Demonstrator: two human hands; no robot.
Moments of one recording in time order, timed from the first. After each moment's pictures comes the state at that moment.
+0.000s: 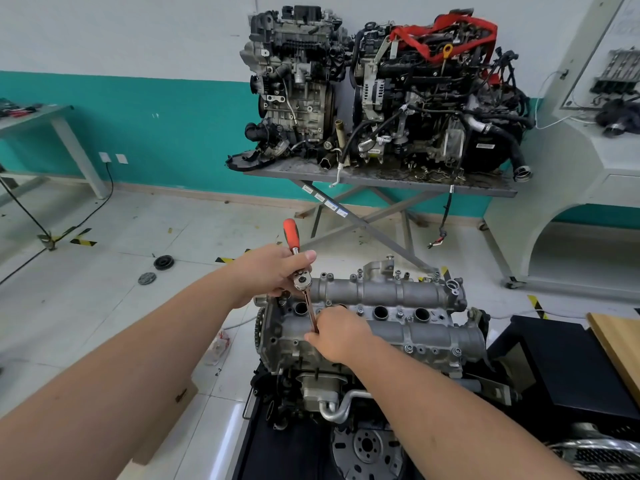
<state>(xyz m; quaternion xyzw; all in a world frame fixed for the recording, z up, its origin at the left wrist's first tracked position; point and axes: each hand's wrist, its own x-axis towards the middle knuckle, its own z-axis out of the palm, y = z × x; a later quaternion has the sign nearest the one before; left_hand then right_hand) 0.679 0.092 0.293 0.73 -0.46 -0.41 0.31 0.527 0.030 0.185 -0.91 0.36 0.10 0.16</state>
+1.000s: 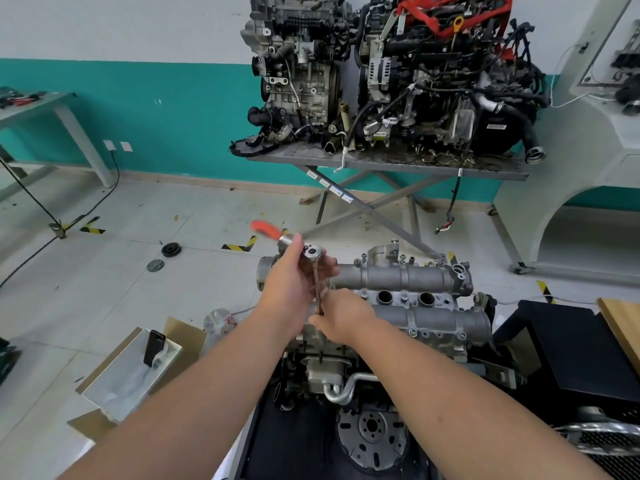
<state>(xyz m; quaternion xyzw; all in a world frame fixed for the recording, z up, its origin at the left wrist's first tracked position) 0.611 0.094 0.246 0.51 -0.18 -0.49 0.68 0.524 0.030 0.191 -0.91 0.35 0.07 0.20</state>
